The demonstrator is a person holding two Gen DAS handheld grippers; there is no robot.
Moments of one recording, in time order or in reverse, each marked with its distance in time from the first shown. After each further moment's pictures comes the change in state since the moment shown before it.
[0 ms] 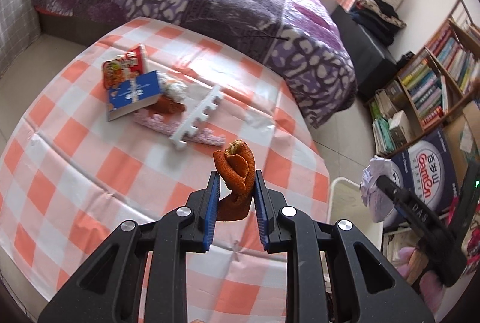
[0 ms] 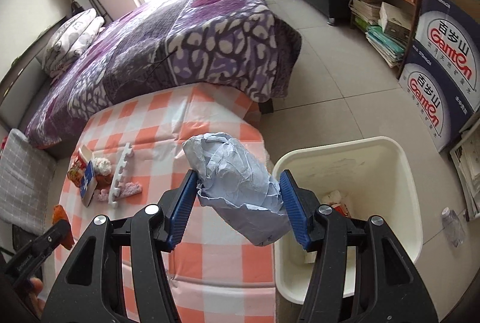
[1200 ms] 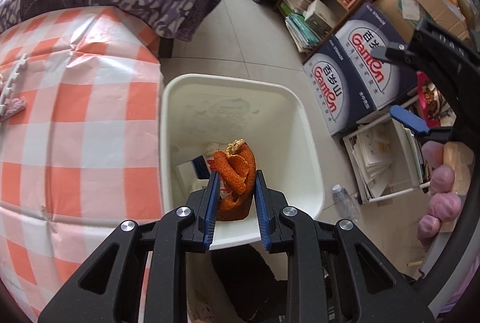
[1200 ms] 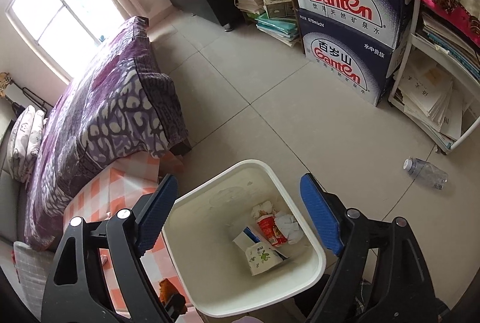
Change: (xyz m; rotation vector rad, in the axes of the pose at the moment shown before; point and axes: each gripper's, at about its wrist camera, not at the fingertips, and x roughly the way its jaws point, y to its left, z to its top) left arm 0.087 -0.210 -0.110 0.377 0.273 -0.265; right arm -0.050 -0.188 0.025 0.420 -0.068 -0.140
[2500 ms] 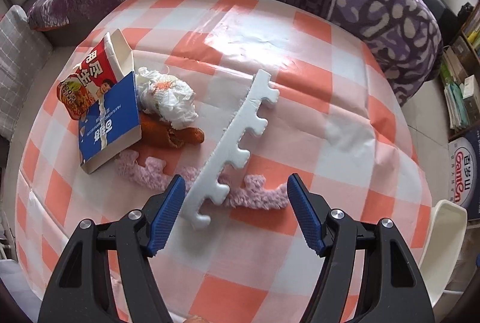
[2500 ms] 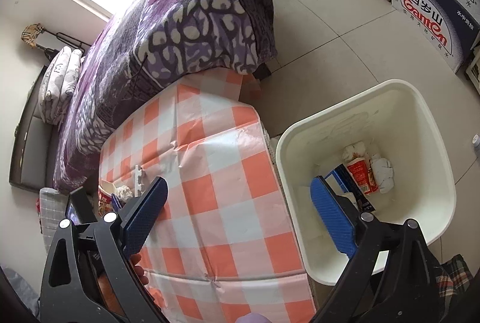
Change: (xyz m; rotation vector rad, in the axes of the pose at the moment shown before) left arm -0.030 0.291 0.081 -0.341 -0.001 0.549; right arm 0.060 0.148 -0.074 -0.115 0.314 0.207
